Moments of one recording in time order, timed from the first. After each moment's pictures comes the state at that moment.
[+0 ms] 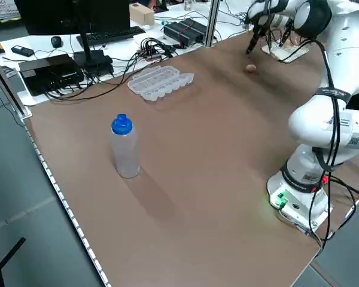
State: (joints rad) left arm -0.78 0.77 0.14 -1.29 0.00 2.35 -1.17; right arm 0.29 0.74 -0.20 -1.67 0.21 2.51 -0.44
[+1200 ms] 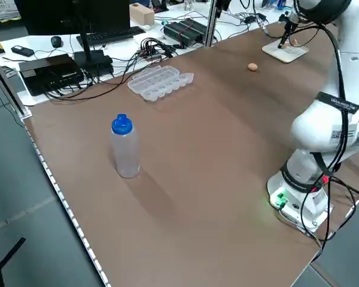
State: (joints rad) left arm -0.44 0.36 0.15 -1.29 0.00 1.72 -0.65; right arm 0.28 0.75 -0.19 -1.67 0.21 2.55 -0.46
